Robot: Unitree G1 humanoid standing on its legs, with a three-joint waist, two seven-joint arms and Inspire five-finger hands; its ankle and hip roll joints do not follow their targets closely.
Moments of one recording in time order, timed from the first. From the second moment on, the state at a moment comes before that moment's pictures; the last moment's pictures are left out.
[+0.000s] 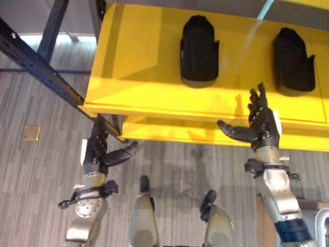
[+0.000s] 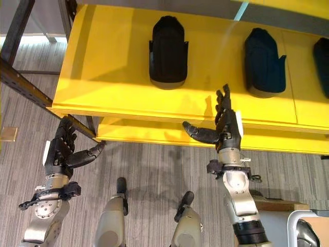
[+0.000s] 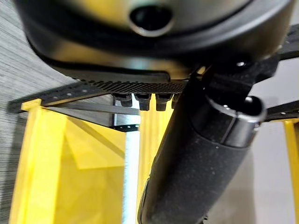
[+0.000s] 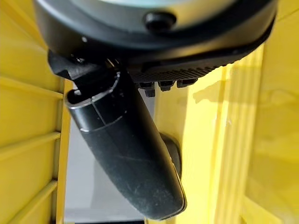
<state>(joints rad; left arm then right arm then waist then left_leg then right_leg) 0.13 0.45 0.00 -0.09 -0.36 -0.20 0.27 -0.10 -0.41 0.07 -0.05 0.35 -0.19 -0.15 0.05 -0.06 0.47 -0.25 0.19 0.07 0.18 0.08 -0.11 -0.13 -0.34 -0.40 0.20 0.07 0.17</state>
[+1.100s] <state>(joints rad) 0.23 0.26 -0.12 0.01 -0.33 -0.20 0.23 0.14 -0.49 0.14 -0.04 0.35 -0.19 -0.04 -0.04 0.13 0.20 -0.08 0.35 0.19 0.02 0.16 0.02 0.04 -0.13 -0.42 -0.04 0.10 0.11</state>
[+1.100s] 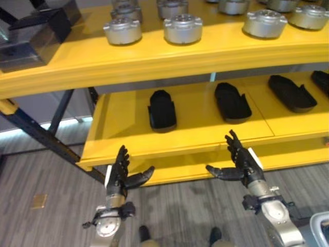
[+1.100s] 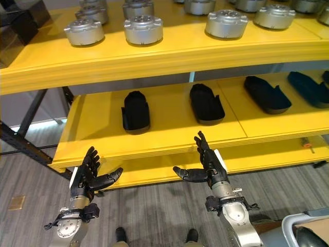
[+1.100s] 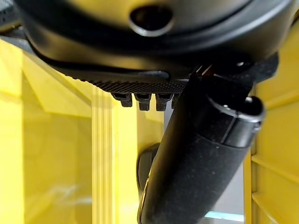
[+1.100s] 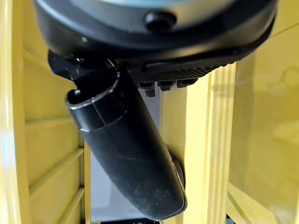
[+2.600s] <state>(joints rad) 0.21 0.31 -0.08 0.03 -0.33 -0.19 0.23 -0.01 -0.42 0.26 0.03 0.35 -0.13 -0.03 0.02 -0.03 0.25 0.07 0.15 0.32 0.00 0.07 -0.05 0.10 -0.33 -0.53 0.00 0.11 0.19</state>
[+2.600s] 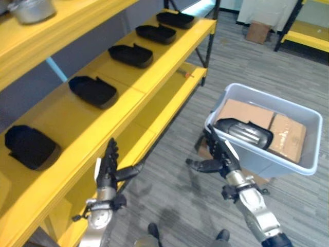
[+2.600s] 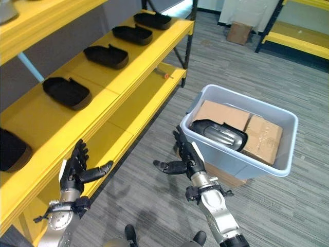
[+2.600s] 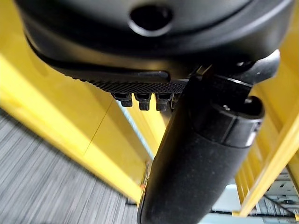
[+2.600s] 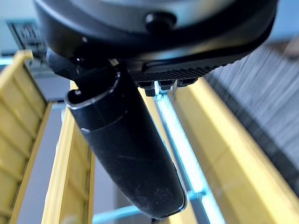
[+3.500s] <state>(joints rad) 0.13 0.28 -0.15 0.13 -0.35 -0.17 0.23 0.02 -0.43 0.26 0.01 0.38 -0.16 -0.04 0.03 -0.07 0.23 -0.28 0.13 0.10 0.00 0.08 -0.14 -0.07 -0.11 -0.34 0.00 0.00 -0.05</state>
